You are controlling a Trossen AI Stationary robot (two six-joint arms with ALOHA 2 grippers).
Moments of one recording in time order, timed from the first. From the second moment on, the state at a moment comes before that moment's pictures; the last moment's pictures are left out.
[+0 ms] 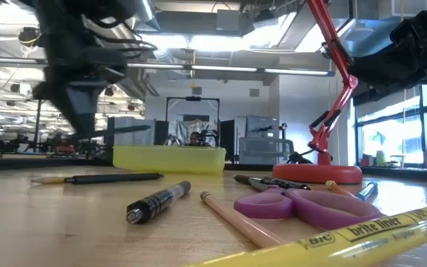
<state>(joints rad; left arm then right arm) -0.16 1.35 0.81 -0.76 -0.19 -1.09 -0.12 0.00 0.01 0.03 -0.09 0.13</state>
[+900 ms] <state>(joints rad) 0.41 1.33 0.82 -0.51 0.00 -0.03 -0.12 0.00 0.01 0.04 0.10 0.12</state>
